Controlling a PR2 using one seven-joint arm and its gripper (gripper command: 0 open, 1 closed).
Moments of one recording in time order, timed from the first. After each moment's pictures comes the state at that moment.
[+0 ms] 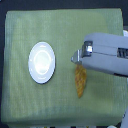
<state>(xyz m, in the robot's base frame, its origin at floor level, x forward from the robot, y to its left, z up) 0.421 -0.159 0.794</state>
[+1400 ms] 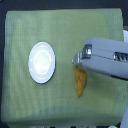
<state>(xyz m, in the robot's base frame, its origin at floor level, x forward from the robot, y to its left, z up) 0.427 -0.170 0.730</state>
